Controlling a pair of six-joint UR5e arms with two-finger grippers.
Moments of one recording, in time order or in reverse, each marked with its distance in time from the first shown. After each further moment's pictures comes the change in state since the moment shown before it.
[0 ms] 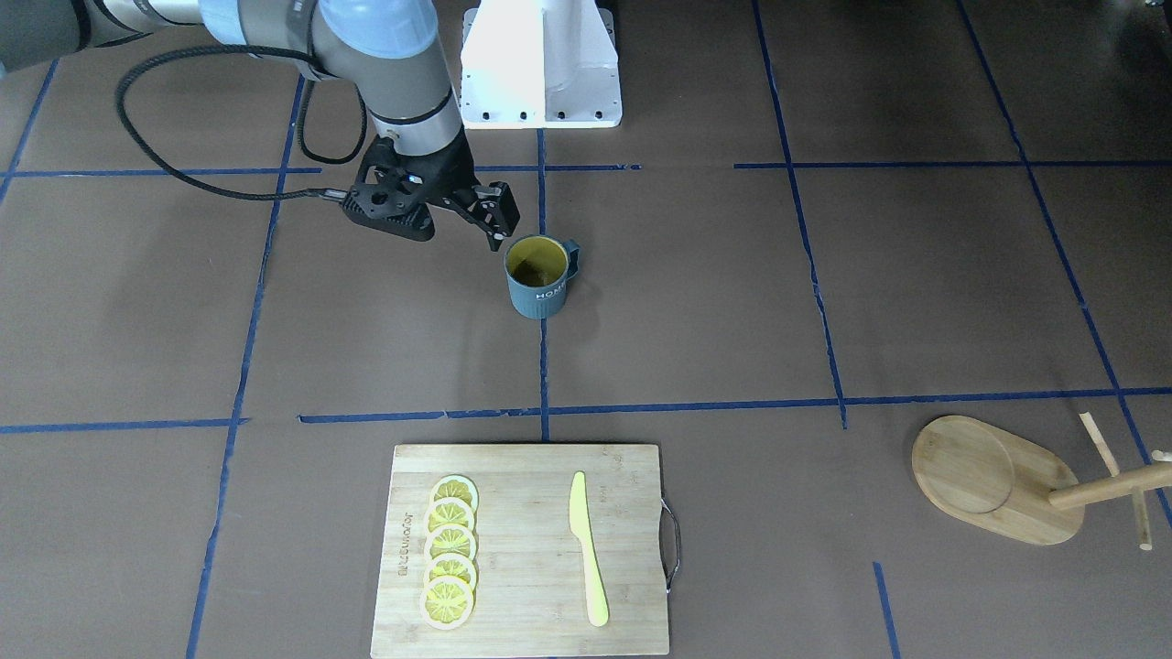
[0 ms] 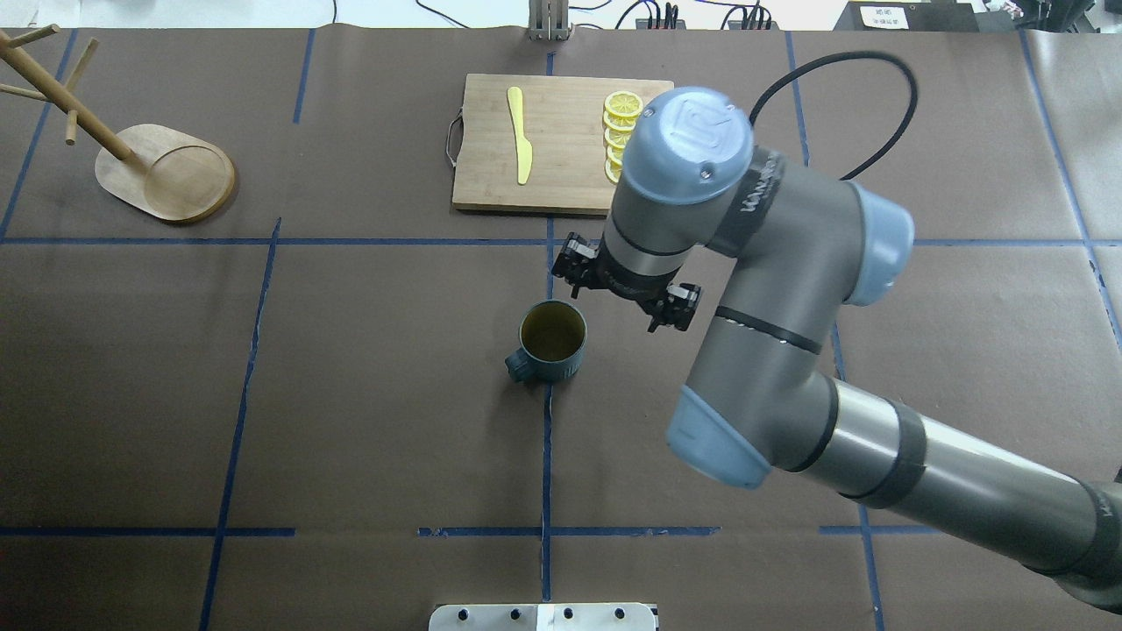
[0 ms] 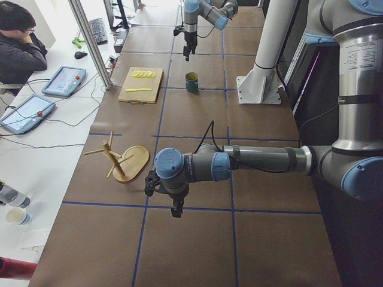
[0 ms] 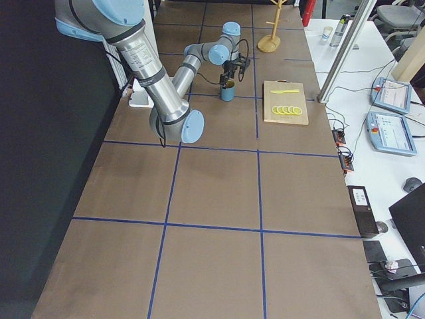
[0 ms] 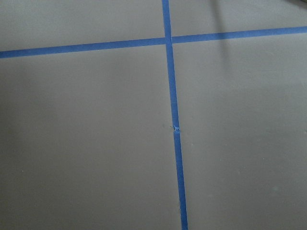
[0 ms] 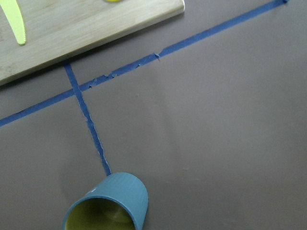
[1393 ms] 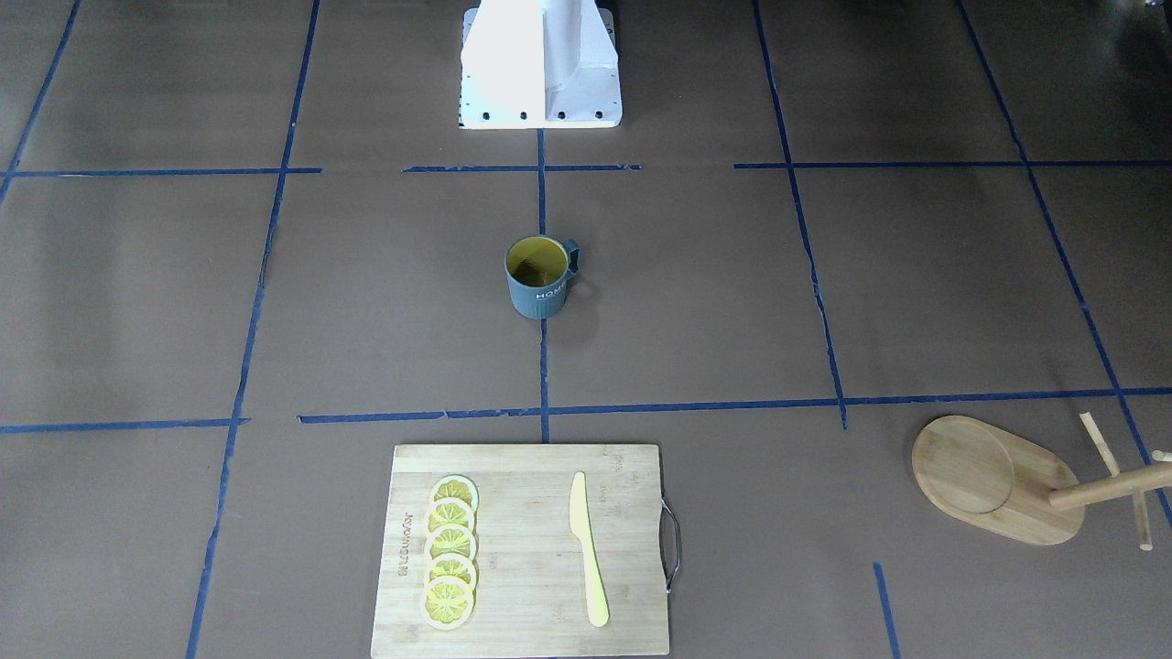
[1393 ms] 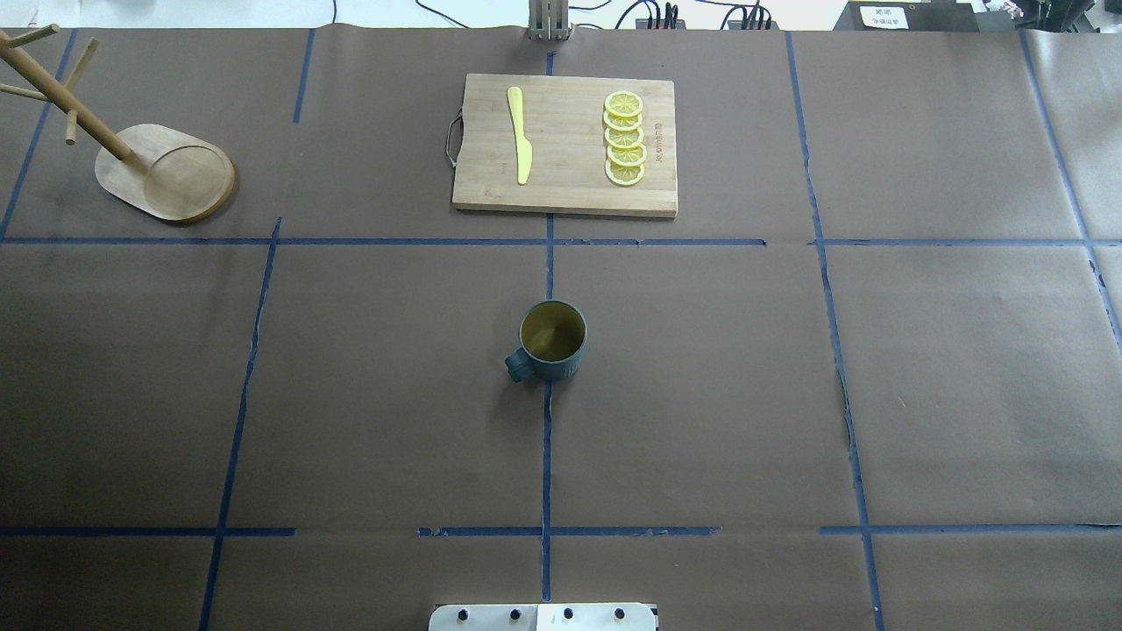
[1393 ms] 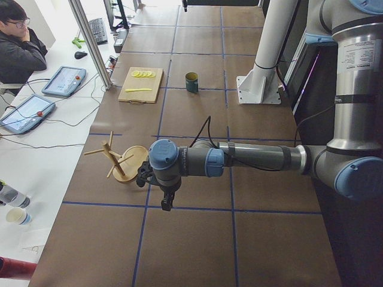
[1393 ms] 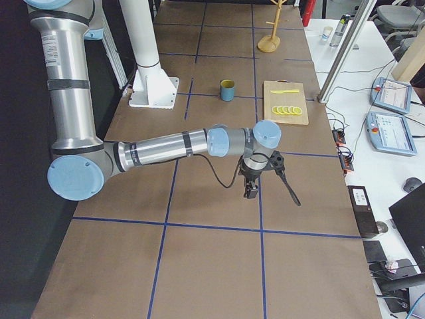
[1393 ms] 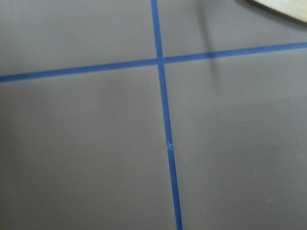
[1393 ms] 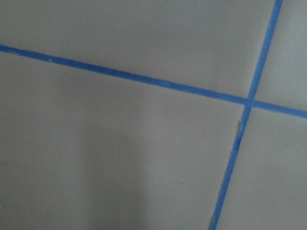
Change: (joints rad) left arm 0.001 -0.042 0.010 -0.121 0.003 -0.003; right arm 0.745 -0.637 -0.150 0.057 0.338 -1.519
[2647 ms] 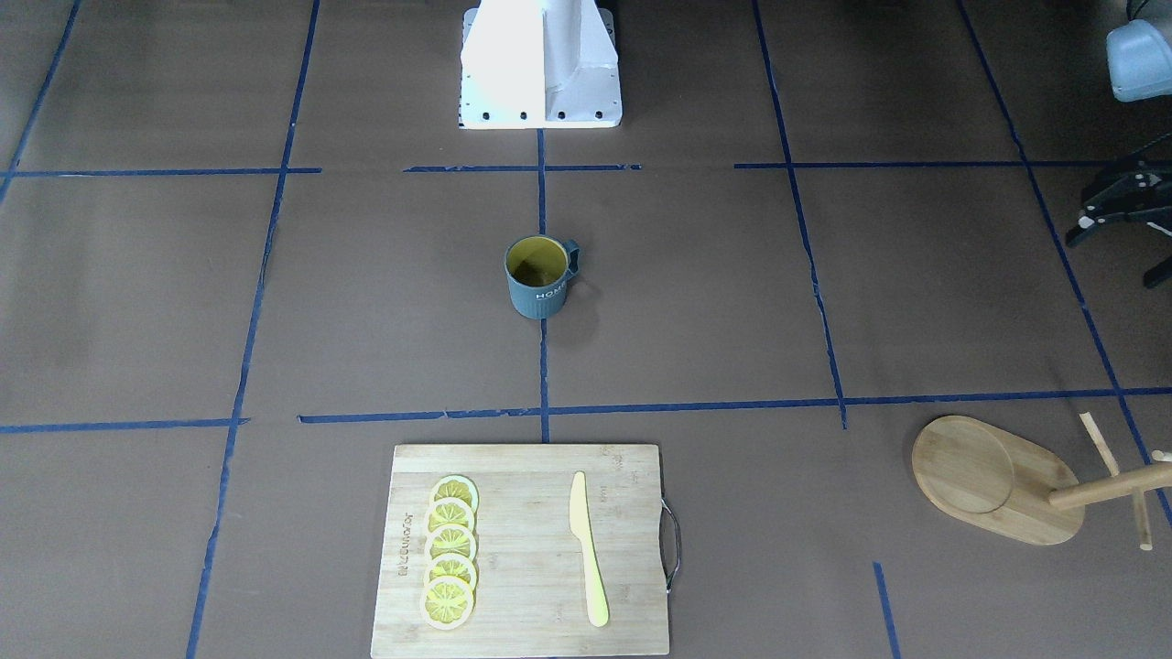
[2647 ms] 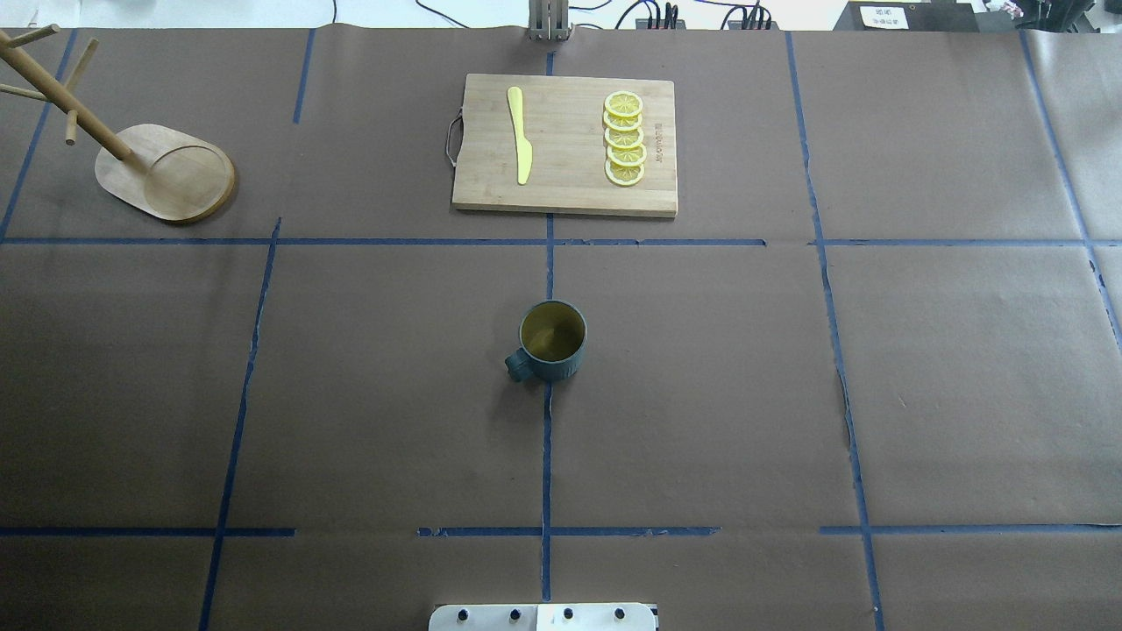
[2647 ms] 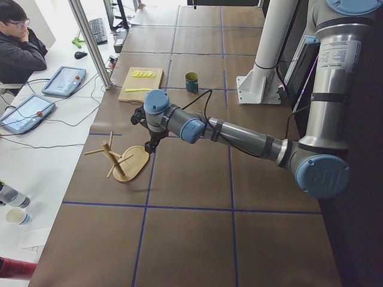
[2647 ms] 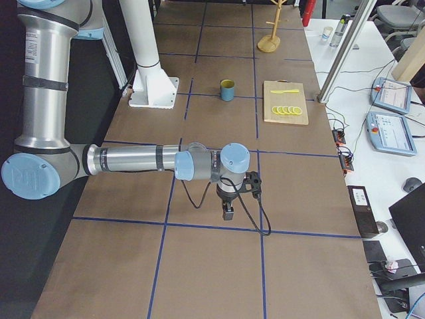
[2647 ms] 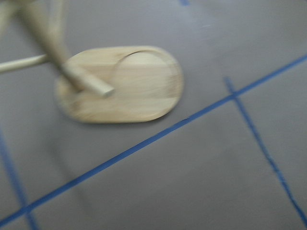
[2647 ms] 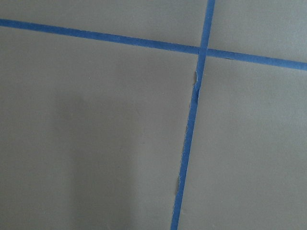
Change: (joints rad) left arm 0.287 -0.128 -0.123 -0.305 -0.072 -0.170; right arm 0.055 -0.158 0.050 0.131 -0.006 0.047
